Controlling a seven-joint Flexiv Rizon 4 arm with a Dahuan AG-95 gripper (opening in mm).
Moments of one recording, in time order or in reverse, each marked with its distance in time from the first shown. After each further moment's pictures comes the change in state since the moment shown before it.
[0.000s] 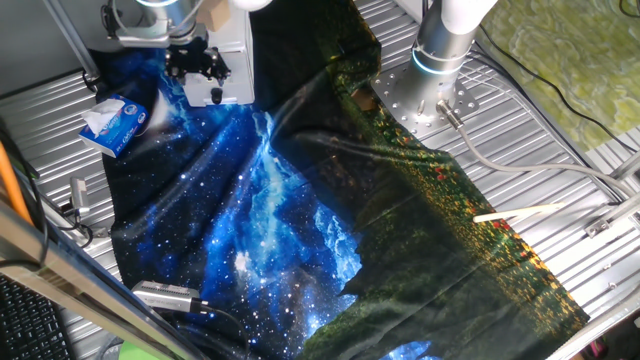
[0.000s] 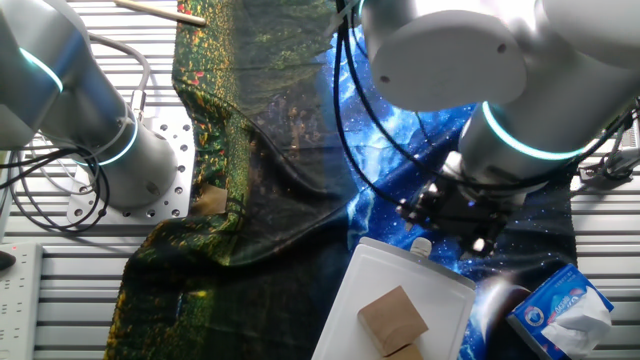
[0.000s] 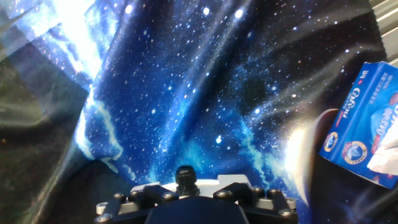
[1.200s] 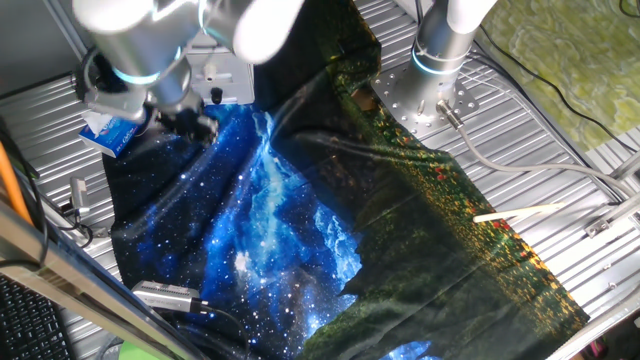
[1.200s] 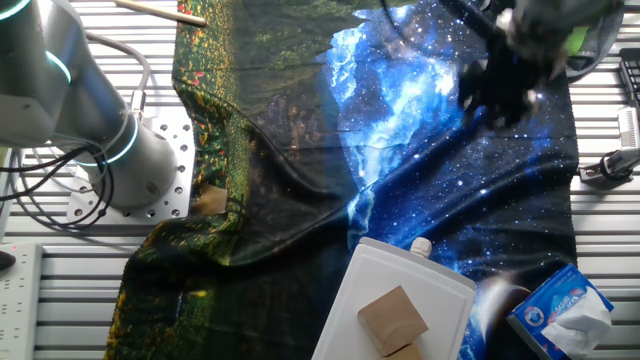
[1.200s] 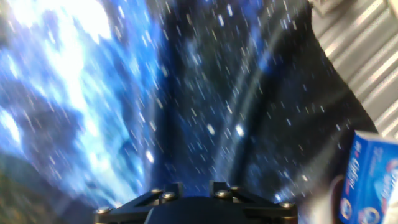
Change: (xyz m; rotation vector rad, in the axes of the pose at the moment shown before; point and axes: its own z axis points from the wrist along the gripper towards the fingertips) arm -0.189 0.027 -0.062 0.001 0.016 0.273
